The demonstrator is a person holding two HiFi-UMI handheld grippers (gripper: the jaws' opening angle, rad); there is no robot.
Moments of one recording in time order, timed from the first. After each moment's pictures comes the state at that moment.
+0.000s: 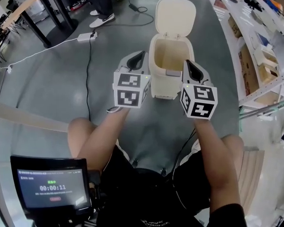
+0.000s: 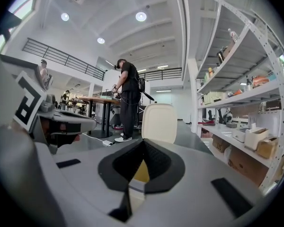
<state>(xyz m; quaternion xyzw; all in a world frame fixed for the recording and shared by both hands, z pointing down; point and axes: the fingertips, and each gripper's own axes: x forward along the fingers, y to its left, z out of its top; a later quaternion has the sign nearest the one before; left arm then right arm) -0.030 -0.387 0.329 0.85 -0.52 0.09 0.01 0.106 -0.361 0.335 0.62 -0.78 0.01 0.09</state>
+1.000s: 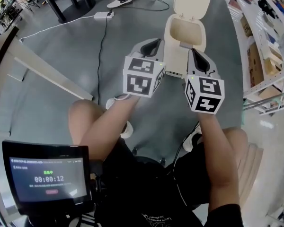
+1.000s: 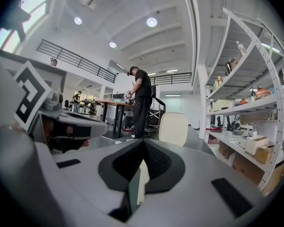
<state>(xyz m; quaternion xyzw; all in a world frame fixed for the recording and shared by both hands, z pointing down) -0.035 -0.221 0.309 0.85 -0.53 0.07 0.03 0.061 -0.206 0.310 0.57 -0.82 -0.02 0.09</state>
